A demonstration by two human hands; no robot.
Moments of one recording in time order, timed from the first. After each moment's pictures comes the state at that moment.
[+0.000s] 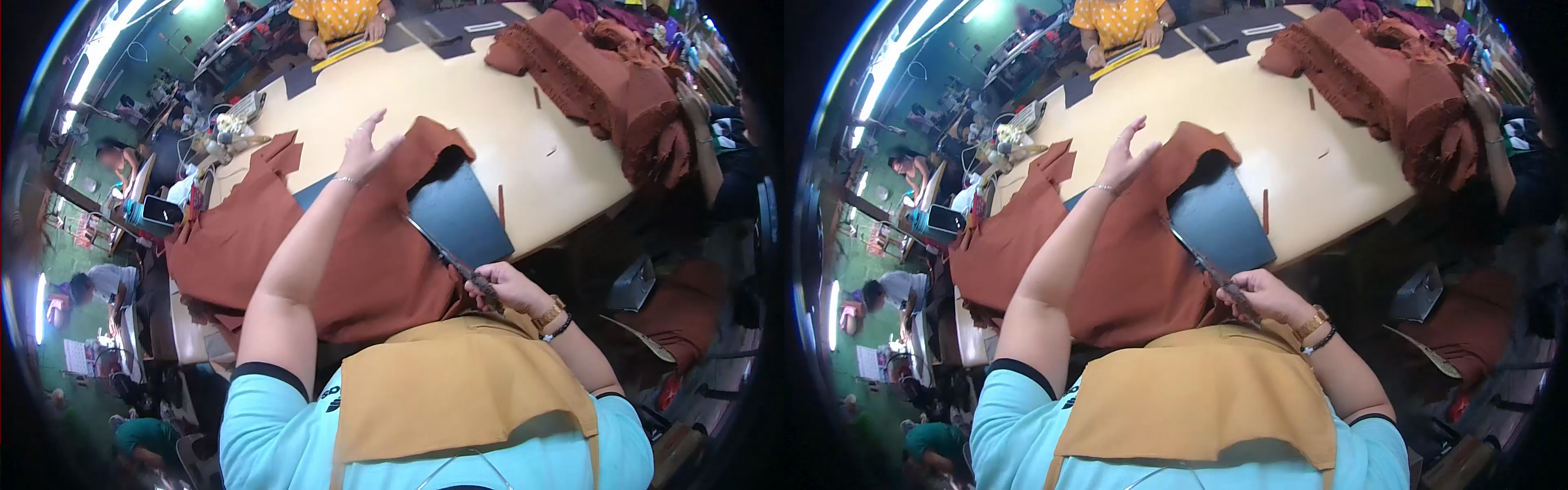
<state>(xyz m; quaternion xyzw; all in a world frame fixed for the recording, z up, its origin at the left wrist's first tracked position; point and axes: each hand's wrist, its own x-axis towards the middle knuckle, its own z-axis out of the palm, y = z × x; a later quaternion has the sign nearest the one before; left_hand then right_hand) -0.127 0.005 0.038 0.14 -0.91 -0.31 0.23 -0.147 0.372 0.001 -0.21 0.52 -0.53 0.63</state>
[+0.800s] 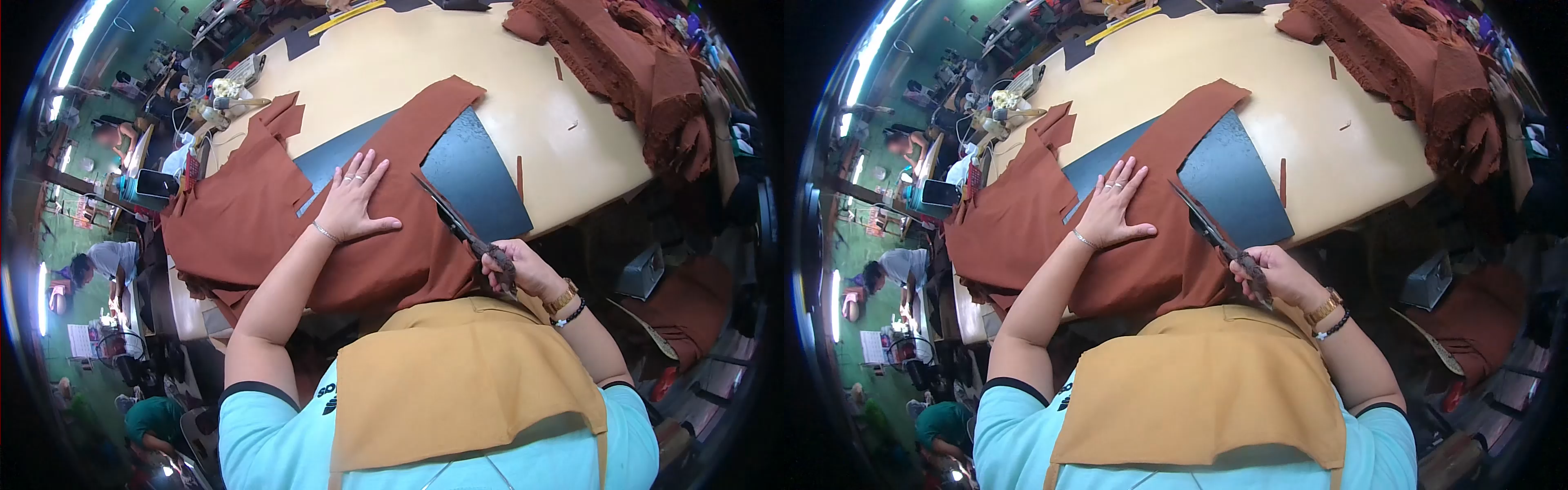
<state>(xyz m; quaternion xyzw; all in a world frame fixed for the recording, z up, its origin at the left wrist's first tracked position) 0.008 0.055 0.011 0.10 -0.99 -0.05 0.00 -0.144 0.369 -0.002 -0.20 0.52 -0.55 0.62</state>
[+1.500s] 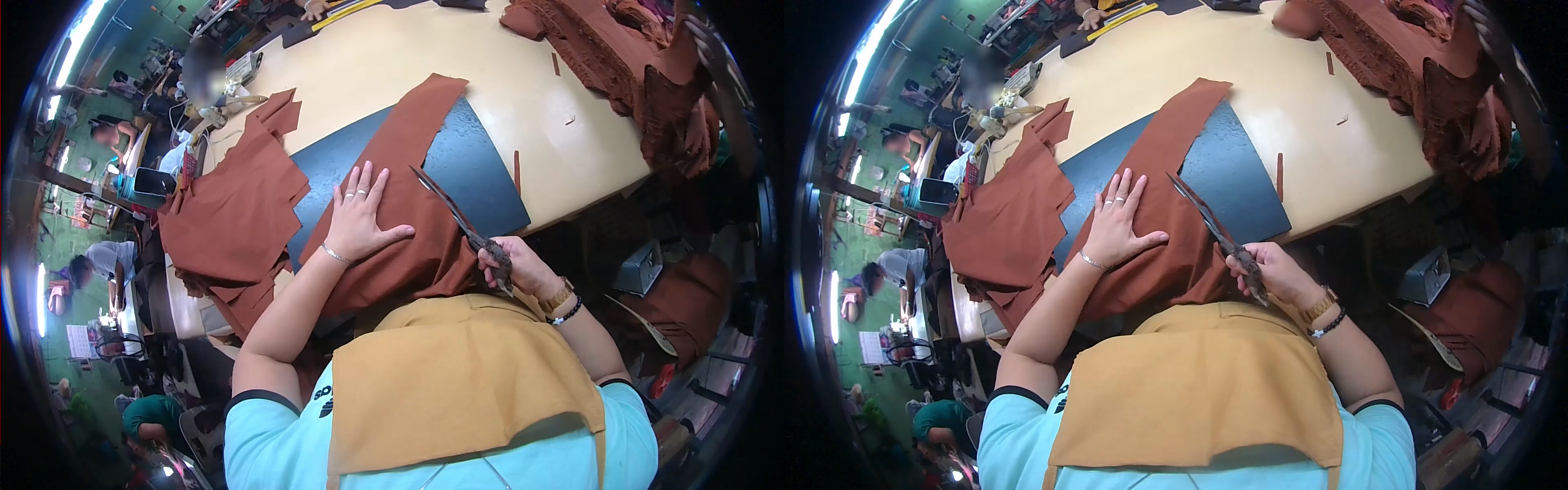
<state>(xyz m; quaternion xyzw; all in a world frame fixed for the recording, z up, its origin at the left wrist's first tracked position) 0.020 0.103 0.007 0.19 -0.98 -0.05 0.02 -0.137 0.368 -0.001 -0.18 0.51 -0.58 0.61</state>
